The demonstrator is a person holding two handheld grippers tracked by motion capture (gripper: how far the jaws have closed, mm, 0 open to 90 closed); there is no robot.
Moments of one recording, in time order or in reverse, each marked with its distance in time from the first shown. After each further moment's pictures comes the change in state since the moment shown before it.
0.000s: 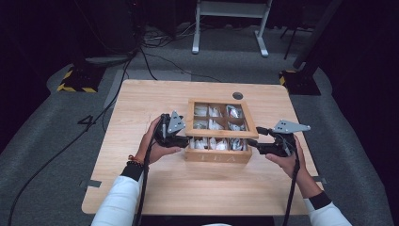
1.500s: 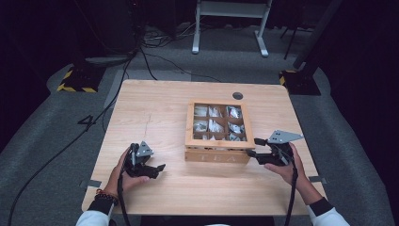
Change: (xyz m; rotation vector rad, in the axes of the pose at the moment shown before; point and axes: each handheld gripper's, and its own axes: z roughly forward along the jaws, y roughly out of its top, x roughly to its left) left arm -0.002 -0.122 -0.042 0.239 -0.072 -0.229; right arm 0.008 -0.030 0.007 0.095 0.026 -0.041
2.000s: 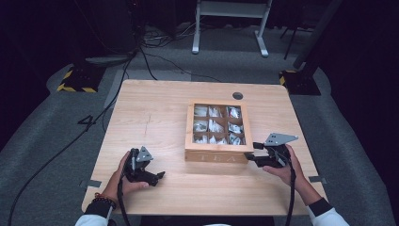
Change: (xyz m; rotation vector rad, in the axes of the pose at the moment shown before) left arm -0.004 -0.020 0.007 0.033 -0.027 -0.012; right arm 0.000 -0.010 0.011 0.069 0.020 -0.011
